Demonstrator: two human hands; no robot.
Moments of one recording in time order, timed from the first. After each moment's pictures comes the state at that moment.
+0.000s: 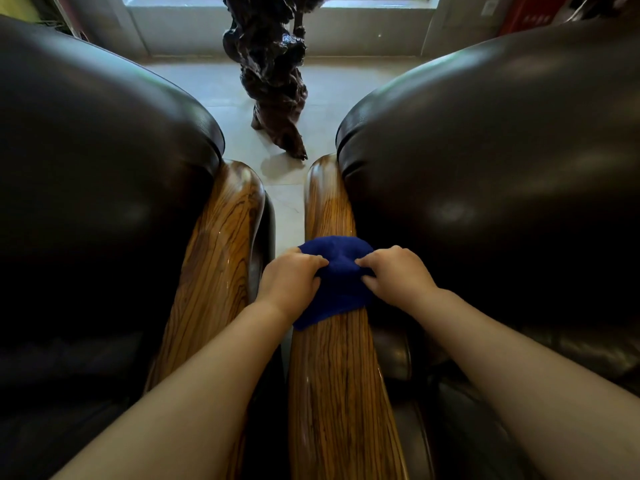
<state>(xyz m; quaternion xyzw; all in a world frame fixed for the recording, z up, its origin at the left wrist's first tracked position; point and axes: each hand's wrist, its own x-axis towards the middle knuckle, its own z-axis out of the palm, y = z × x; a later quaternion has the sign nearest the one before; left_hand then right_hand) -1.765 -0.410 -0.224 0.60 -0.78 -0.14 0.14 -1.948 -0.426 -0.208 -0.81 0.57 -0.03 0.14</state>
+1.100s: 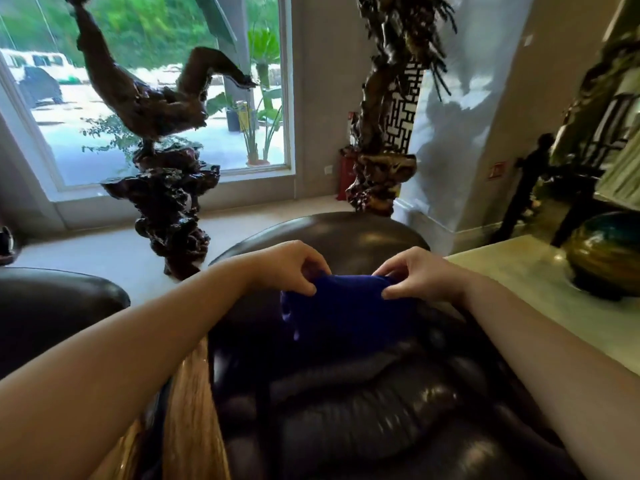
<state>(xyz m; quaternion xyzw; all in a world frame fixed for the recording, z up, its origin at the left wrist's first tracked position) -2.049 -0.187 0.243 0.32 -0.91 -0.28 0.04 -2.282 -0.095 0.238 -0.68 0.63 -0.20 0.33</state>
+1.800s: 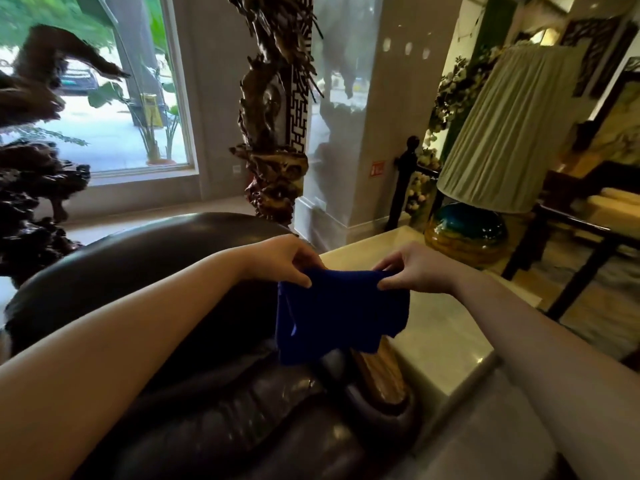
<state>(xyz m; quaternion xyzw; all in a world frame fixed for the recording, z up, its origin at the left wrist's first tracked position) -2.406 -0.073 0.254 0.18 -0.92 -0.36 0.02 -2.622 0.078 0.261 -0.62 0.72 -0.20 0.26</state>
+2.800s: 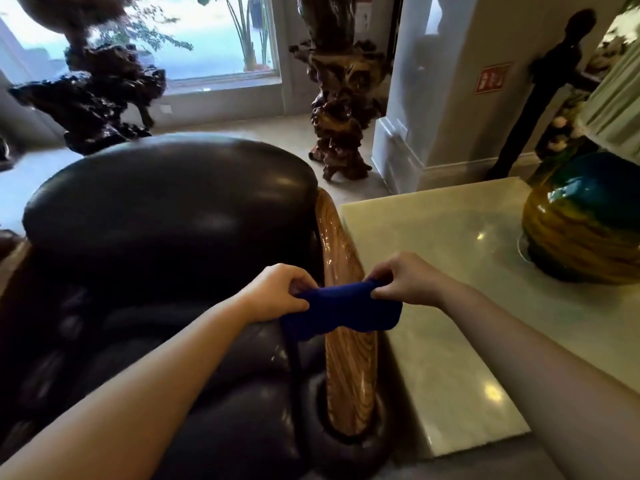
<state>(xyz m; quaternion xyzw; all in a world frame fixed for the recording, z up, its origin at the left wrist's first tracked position) -2.700 -0.120 0.056 0.50 -0.77 -0.38 0.09 -2.950 -0.102 0.069 -0.73 0.59 -0.10 0.34</state>
